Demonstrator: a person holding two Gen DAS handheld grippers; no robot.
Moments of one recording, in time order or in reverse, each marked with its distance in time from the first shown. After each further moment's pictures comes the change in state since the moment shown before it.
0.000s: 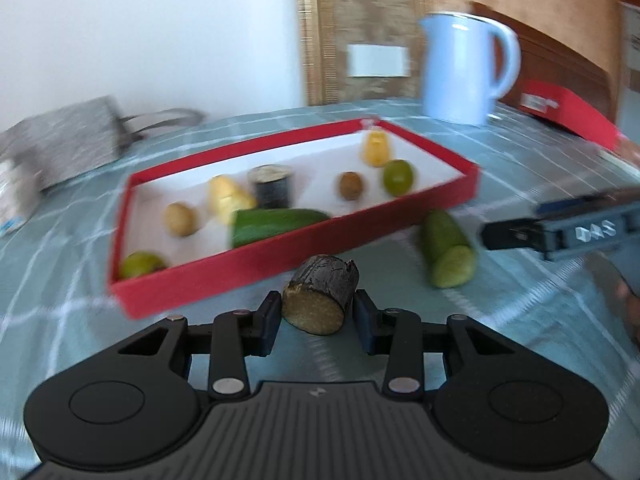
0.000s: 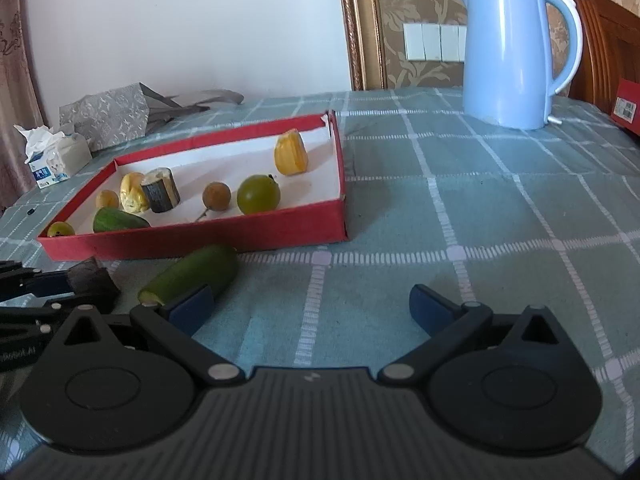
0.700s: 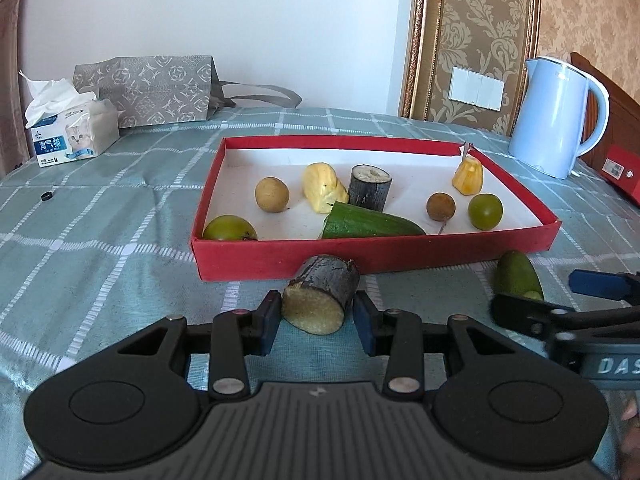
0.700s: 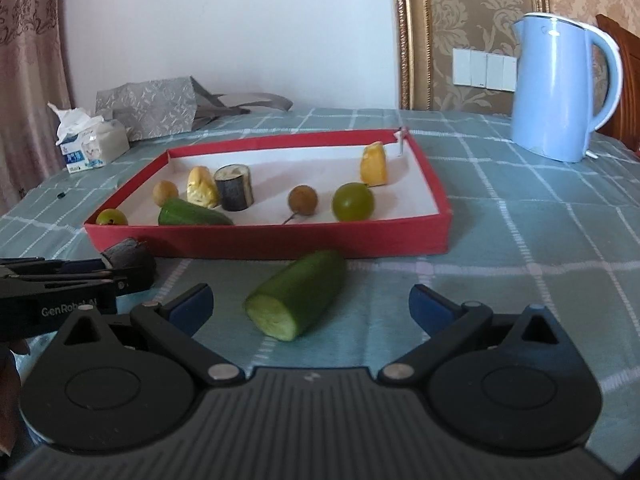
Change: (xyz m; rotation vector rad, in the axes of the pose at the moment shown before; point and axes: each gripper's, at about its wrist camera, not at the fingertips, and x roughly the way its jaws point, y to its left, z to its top) left arm -0.004 0.025 -0.003 -0.234 -0.001 0.148; right arm 0.002 0.068 -0.007 -0.085 -0.031 0.024
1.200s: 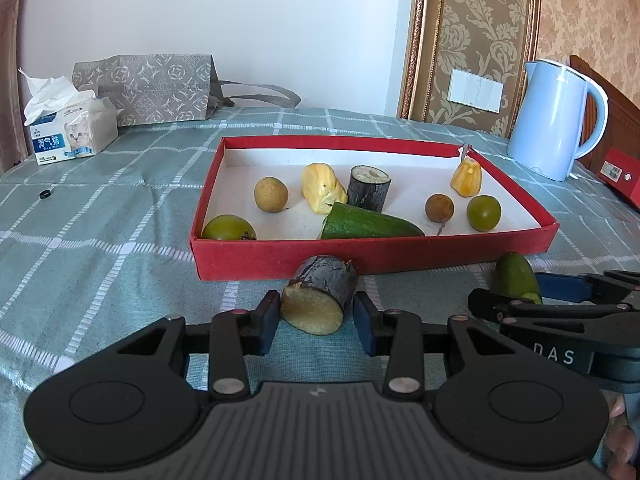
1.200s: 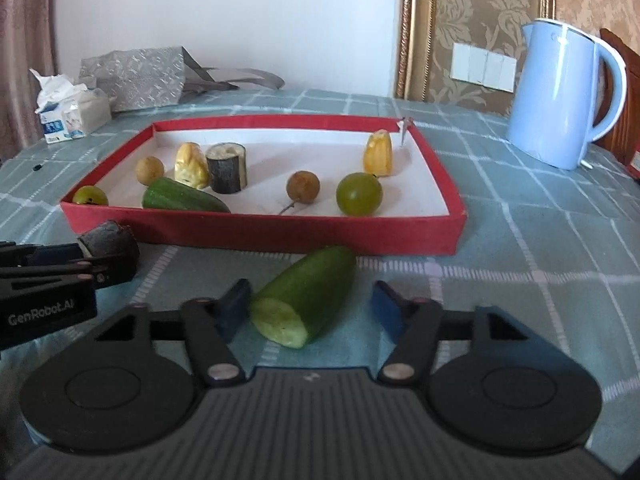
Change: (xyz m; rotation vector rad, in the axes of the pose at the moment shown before) left arm 0.000 0.002 0.000 -0.004 -0.001 -0.007; right arm 0.018 0.020 0.003 -0.057 0.054 -0.070
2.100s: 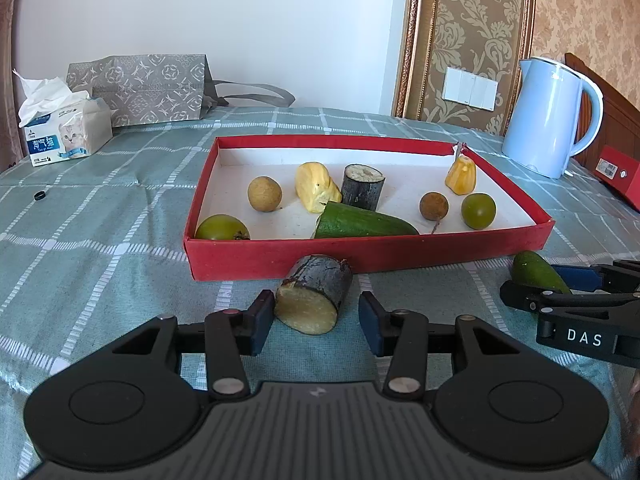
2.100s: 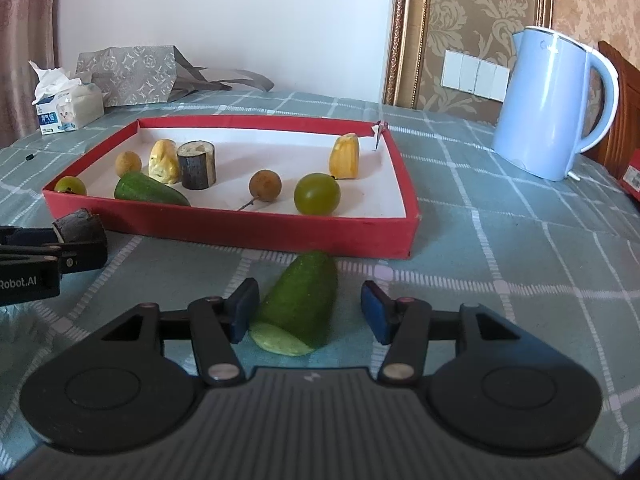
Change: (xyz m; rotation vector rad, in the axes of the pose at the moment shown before) left arm 0.000 -0.002 0.000 0.007 0.002 -0.014; right arm -0.003 -0.030 -0.001 -0.050 -0.012 -0.021
